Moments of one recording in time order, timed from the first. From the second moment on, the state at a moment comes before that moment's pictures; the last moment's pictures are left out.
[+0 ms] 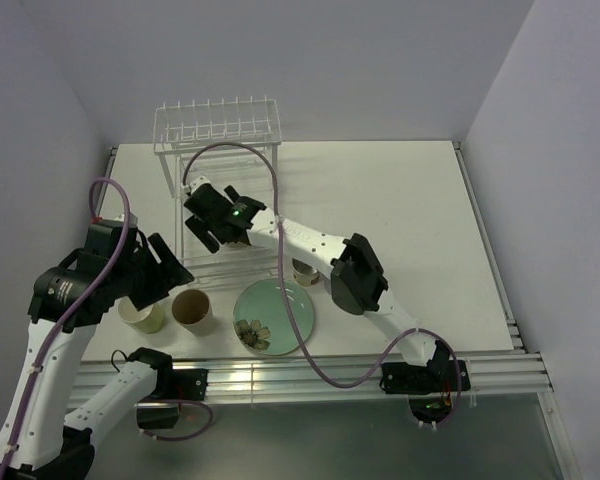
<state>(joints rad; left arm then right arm) -0.29 0.81 1.25 -1.36 0.03 -0.81 1.04 2.40 2.31 -0.80 0.42 0.12</state>
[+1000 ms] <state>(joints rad) -0.29 0.84 1.25 -1.36 0.02 -0.83 0.98 2.25 2.15 -0.81 0.28 0.21</state>
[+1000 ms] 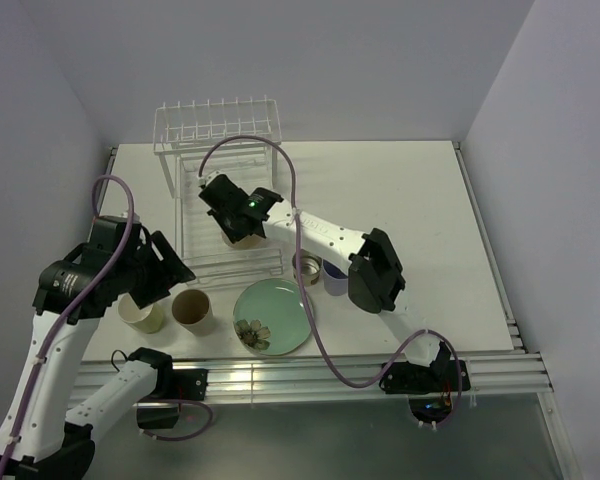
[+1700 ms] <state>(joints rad) -0.29 0.86 1.25 -1.36 0.02 -0.83 0.97 2.28 2.13 -0.80 0.22 0.24</state>
